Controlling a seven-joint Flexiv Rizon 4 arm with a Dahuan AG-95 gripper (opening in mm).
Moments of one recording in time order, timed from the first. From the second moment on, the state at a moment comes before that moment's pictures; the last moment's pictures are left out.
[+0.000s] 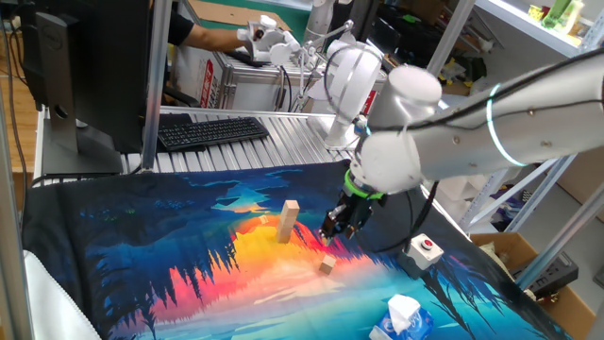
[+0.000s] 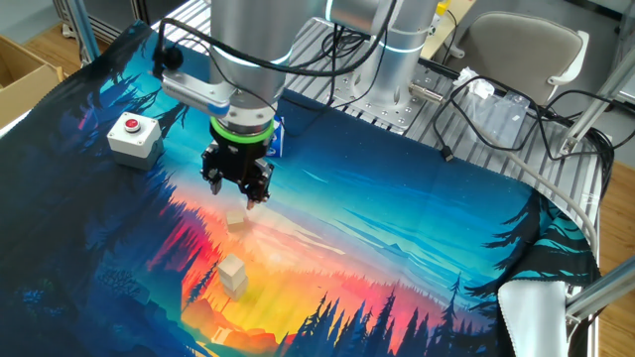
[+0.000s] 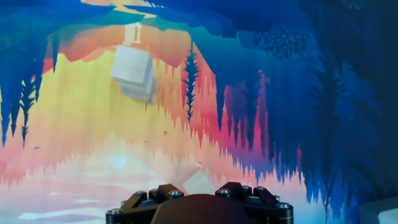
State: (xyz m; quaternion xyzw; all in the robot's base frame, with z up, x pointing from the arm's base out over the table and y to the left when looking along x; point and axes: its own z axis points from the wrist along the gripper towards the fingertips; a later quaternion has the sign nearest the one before) arm 0.557 -0.067 0.094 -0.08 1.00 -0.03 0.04
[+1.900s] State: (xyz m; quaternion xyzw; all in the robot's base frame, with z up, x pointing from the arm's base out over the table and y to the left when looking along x) arm 0.563 -0.065 0.011 -0.12 0.99 -0.02 0.06
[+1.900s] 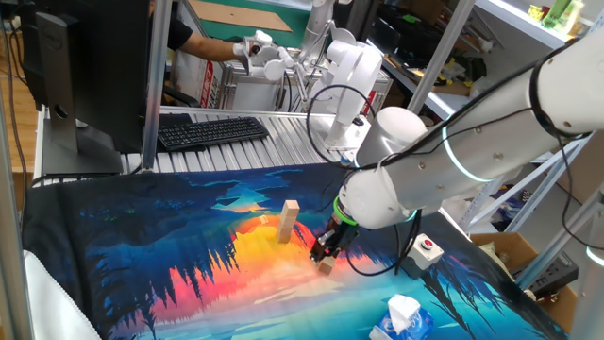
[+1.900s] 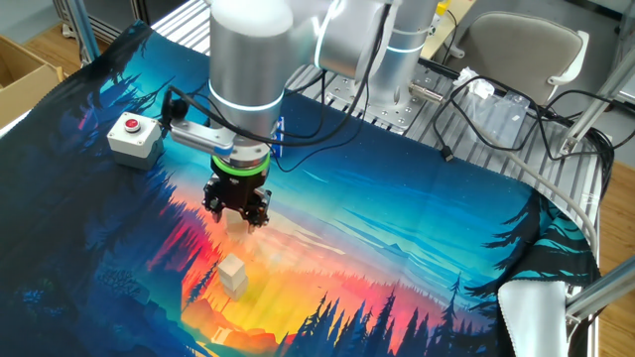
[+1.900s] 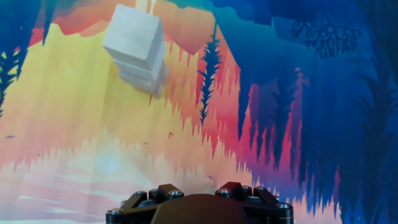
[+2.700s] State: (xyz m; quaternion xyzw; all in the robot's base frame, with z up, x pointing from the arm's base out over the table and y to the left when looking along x) arm 0.563 -0.066 0.005 -0.12 0.99 -0.02 0.06
